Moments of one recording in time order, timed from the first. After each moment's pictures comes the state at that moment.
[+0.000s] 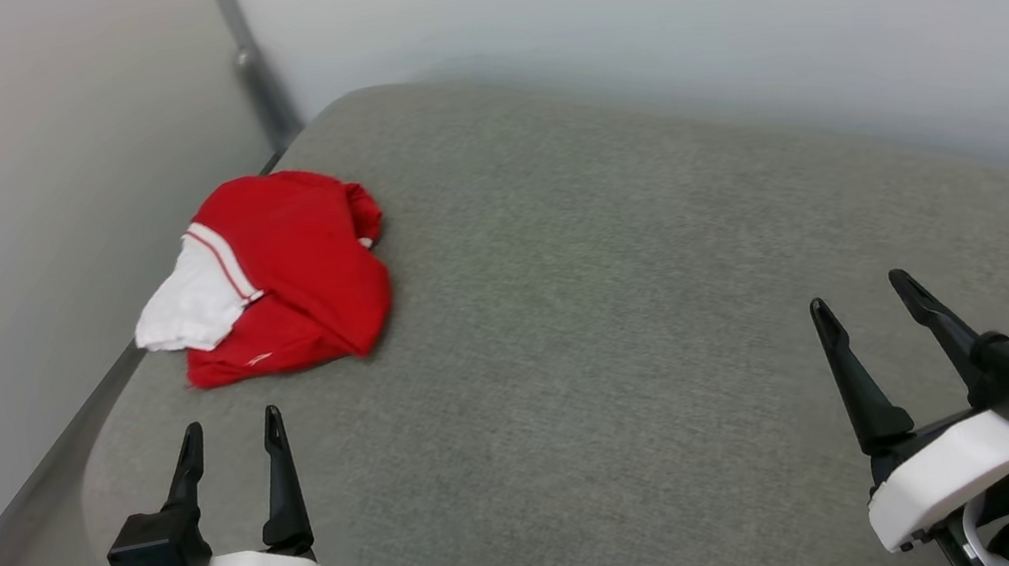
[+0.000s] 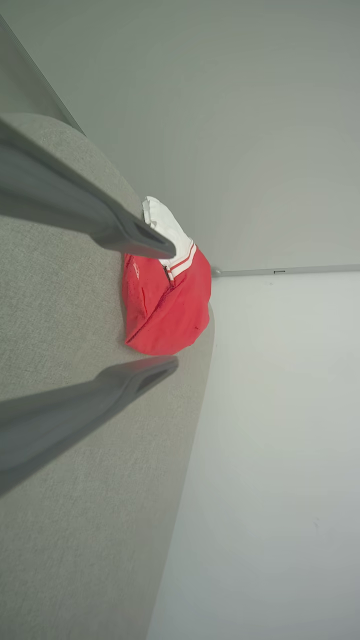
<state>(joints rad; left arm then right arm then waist) -0.12 0.14 -0.06 0.27 -0.22 0.00 -0.26 -0.03 -0.05 0.05 -0.07 0.06 0.13 0.01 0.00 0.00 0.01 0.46</state>
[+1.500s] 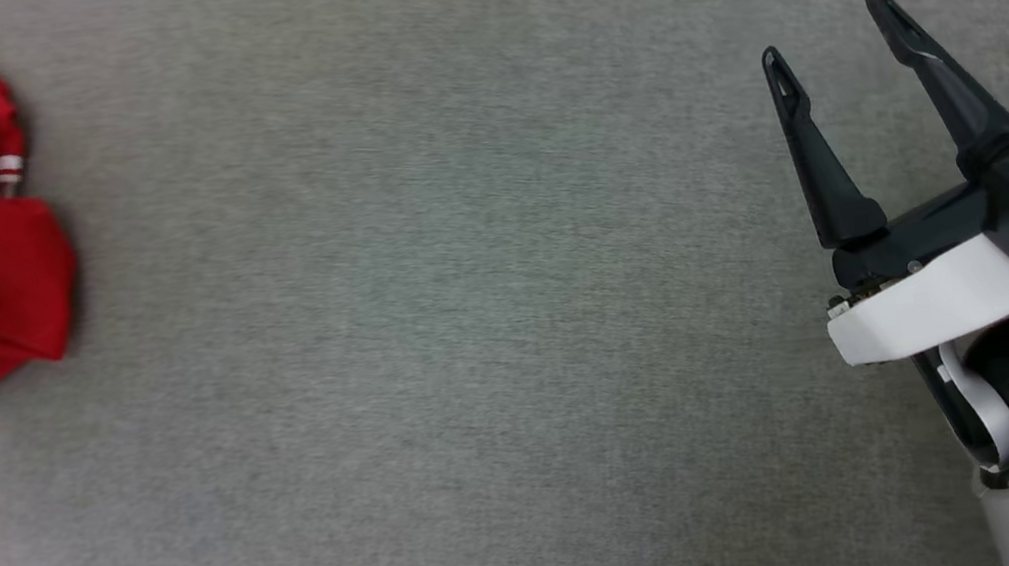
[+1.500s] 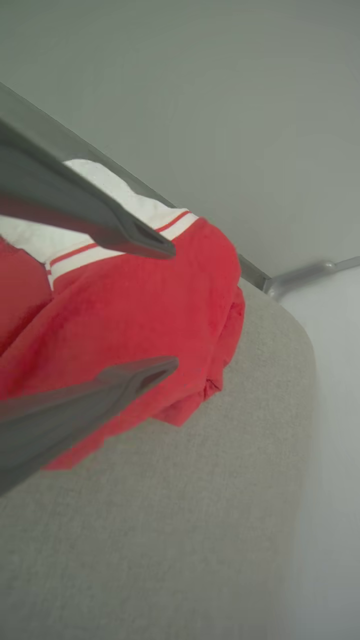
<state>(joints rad) -0.77 0.52 0.13 0.60 -0.43 -0.10 0.29 -0.35 -0.05 0.13 -0.20 -0.06 0.13 0.03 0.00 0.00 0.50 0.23</state>
